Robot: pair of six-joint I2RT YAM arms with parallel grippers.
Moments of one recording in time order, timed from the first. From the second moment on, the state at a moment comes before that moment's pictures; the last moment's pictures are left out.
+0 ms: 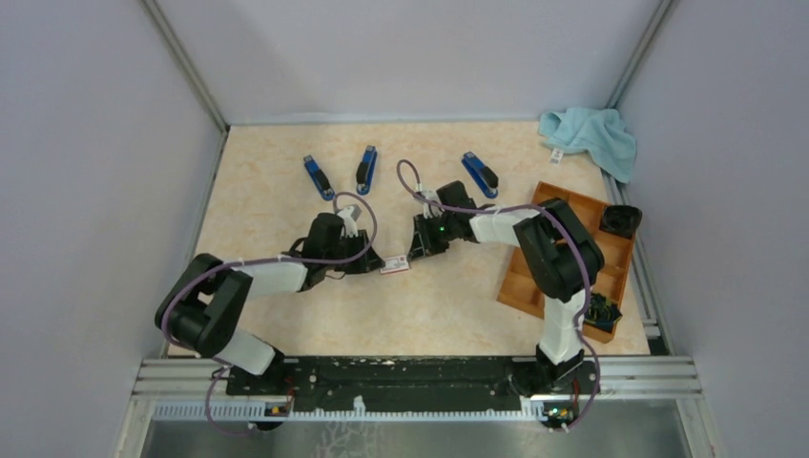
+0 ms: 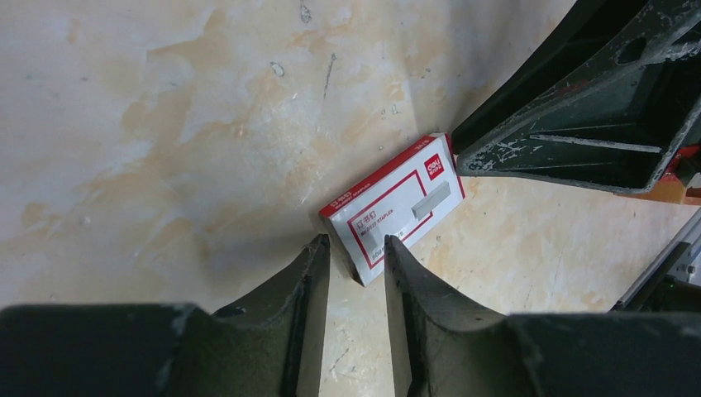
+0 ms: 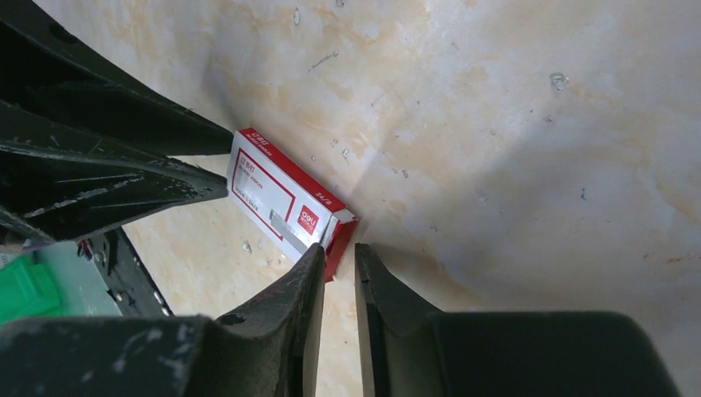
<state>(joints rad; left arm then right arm) -0.51 1.55 0.55 0.31 0.30 -0.56 0.54 1.91 1.05 -0.07 -0.61 0.31</state>
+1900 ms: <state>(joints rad) -0.54 1.55 0.63 0.09 0.25 -0.55 0.60 1.89 1.06 -0.11 -0.52 0.24</state>
